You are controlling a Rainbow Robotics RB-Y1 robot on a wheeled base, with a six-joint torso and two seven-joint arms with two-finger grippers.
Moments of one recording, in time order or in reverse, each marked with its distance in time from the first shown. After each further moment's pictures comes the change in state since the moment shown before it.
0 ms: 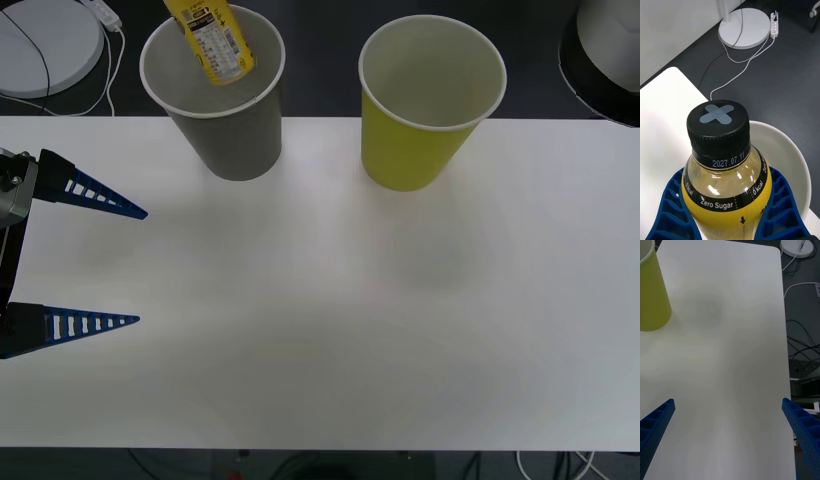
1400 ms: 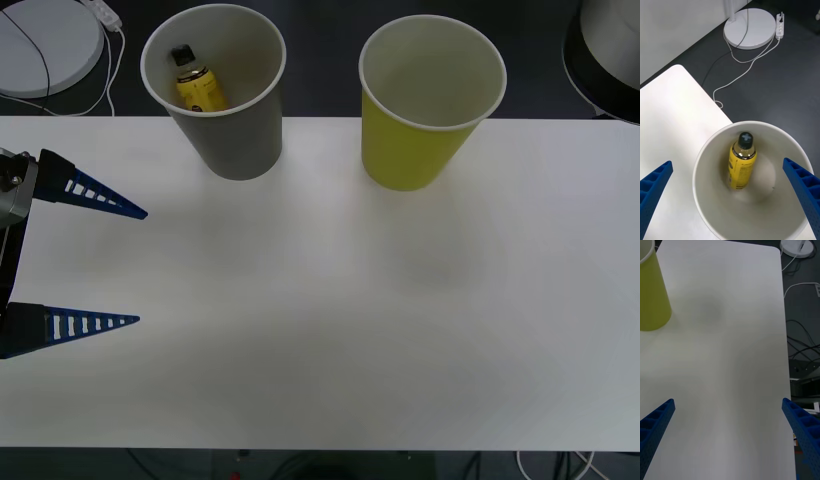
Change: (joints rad) right arm 0.000 -0.025 0.007 -0.041 -0.030 -0.003 0.042; left arm 0.000 0.000 0.000 0.000 0.000 0.000 0.000
